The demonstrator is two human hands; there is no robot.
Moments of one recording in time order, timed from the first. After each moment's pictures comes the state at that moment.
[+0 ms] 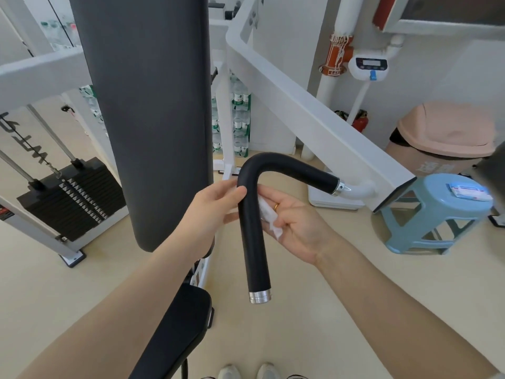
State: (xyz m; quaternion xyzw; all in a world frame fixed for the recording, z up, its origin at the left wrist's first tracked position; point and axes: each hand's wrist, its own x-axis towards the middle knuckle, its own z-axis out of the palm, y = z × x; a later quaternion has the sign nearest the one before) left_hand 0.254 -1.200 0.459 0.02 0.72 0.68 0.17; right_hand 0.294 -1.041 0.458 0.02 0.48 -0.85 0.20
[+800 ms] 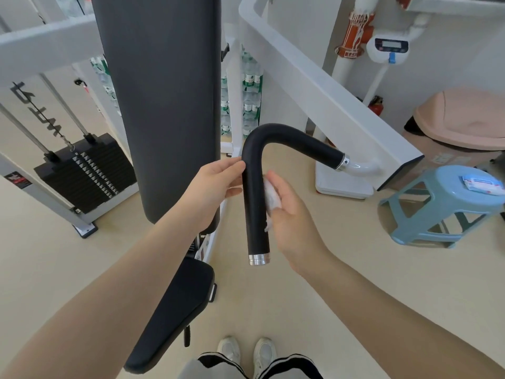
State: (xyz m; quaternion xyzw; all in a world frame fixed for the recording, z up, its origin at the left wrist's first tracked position) left_hand 0.268 -1.201 0.456 0.01 0.72 0.68 0.15; right_hand 0.343 -1.073 0.444 0.02 0.77 -0.64 0.01
